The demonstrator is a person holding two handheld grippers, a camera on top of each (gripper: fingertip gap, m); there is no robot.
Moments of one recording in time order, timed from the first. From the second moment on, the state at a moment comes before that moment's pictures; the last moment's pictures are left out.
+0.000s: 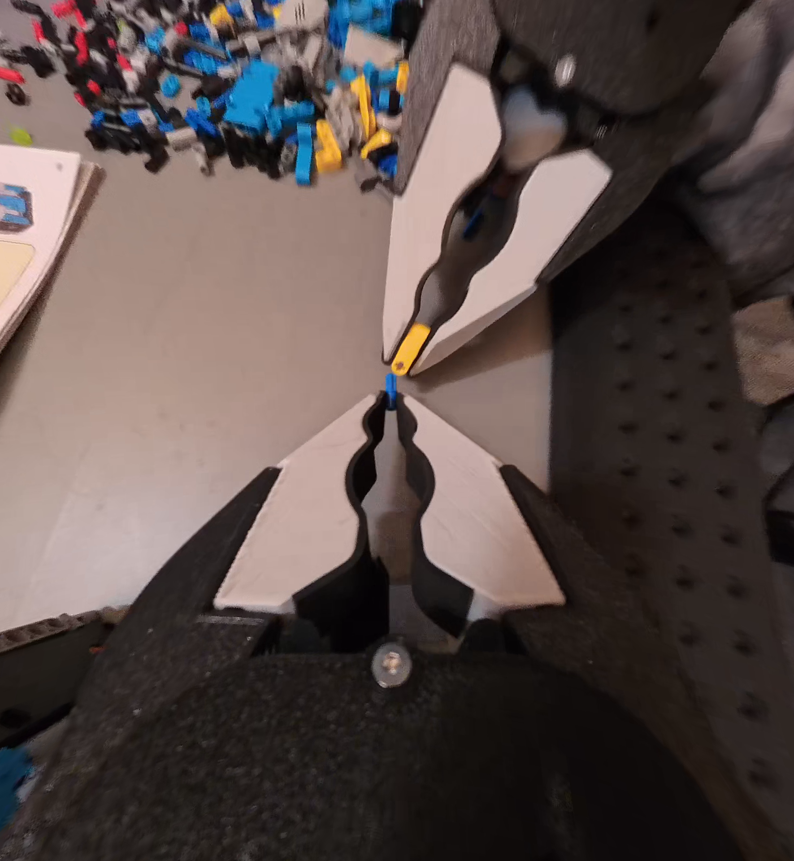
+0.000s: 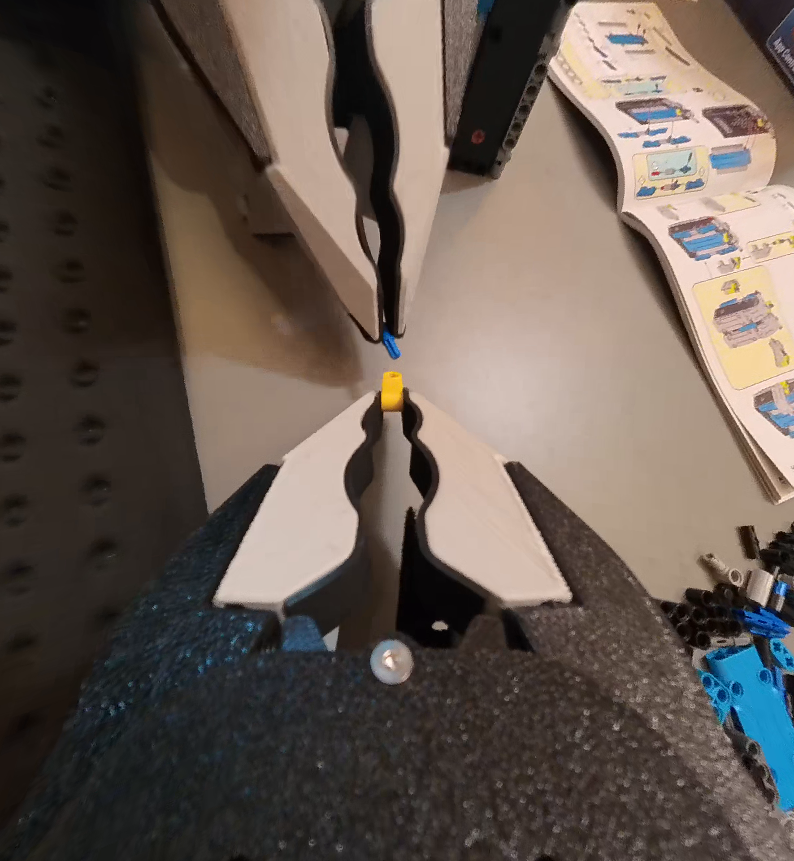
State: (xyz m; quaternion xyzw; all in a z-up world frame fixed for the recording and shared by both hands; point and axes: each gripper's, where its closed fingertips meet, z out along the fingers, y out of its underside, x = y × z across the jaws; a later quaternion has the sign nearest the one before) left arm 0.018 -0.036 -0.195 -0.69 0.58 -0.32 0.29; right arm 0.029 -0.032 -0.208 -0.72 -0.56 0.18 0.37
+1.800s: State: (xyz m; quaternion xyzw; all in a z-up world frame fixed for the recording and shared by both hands) left arm 0.018 -0.054 -0.126 -0.53 0.66 -0.26 0.48; right arm 0.016 -0.052 -0.131 -0.65 -0.46 0.45 0.41
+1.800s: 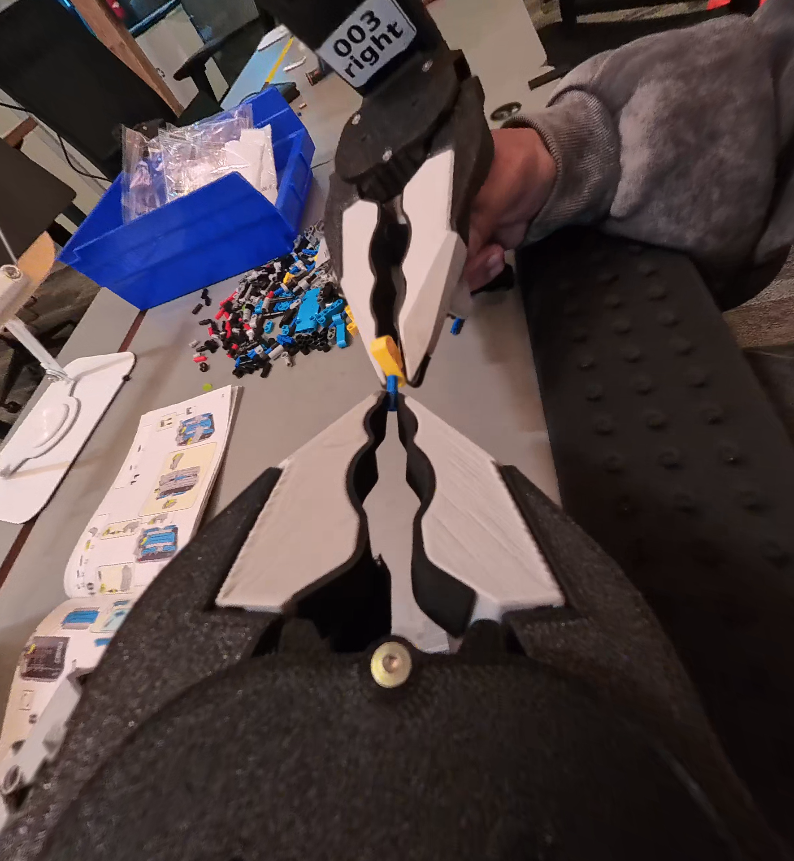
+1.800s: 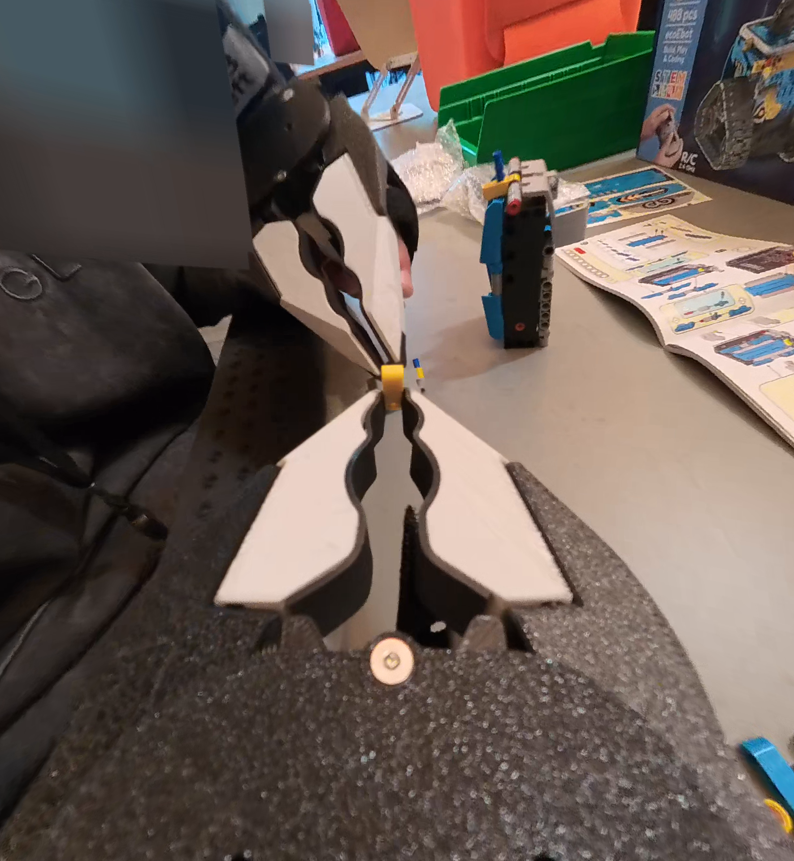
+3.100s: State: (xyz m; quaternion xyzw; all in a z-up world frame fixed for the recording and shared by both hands) left arm 0.022 -0.045 -0.158 -0.39 0.74 0.05 0.55; right arm 0.017 -0.044 -0.160 -0.72 -0.42 0.45 0.33
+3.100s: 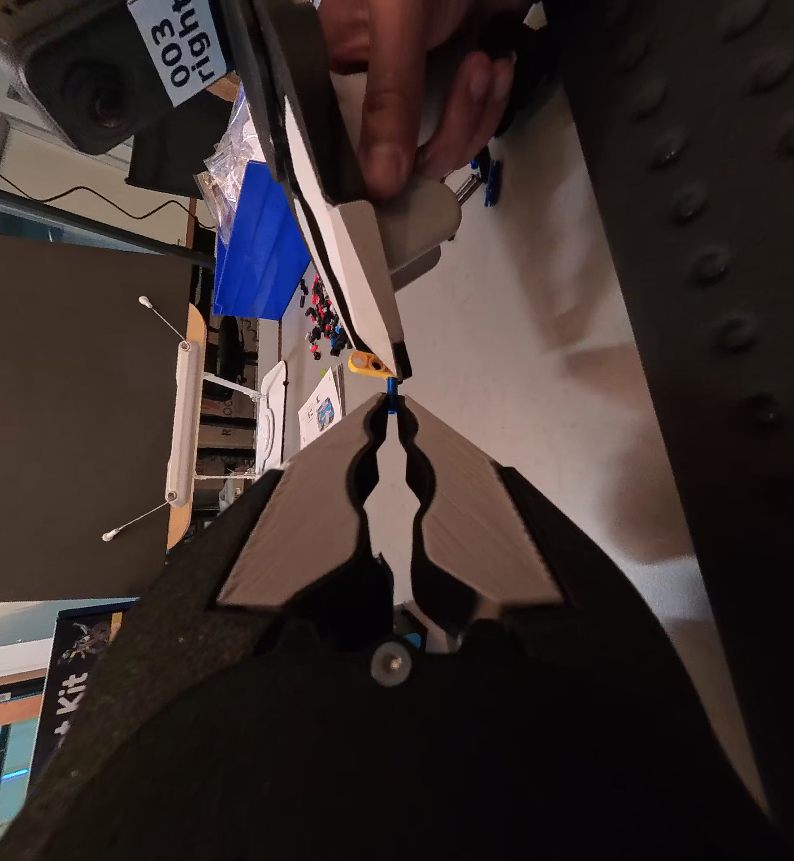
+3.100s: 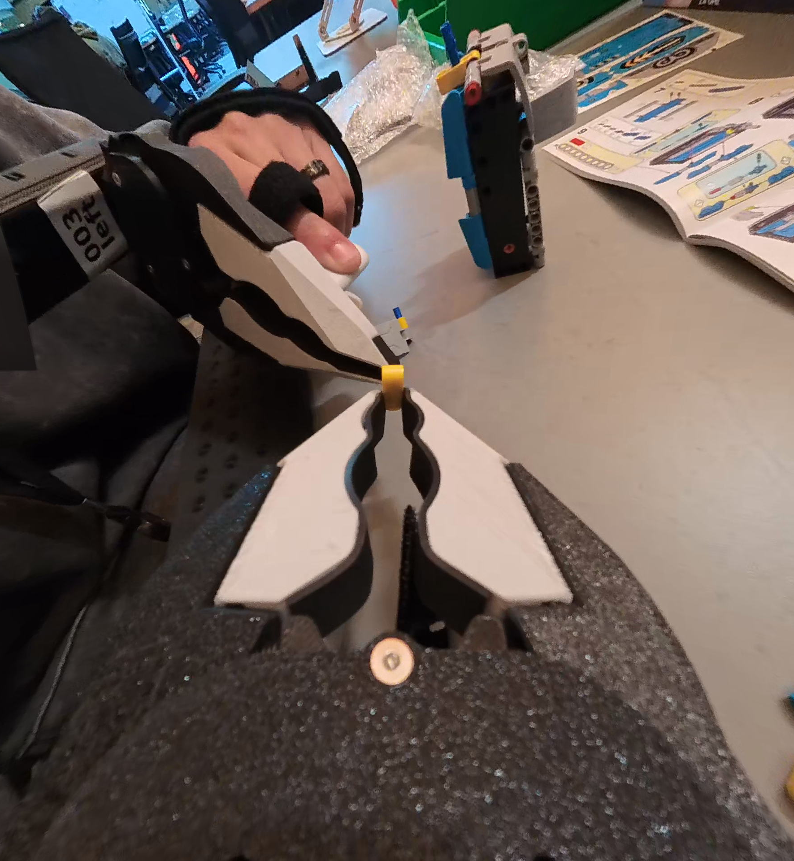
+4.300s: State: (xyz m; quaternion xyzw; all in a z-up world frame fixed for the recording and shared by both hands) left arm 0.025 -0.069 -0.159 -0.37 0.76 -0.01 0.54; right arm 0.011 -0.058 -0.164 -0.70 -0.44 0.47 0.30
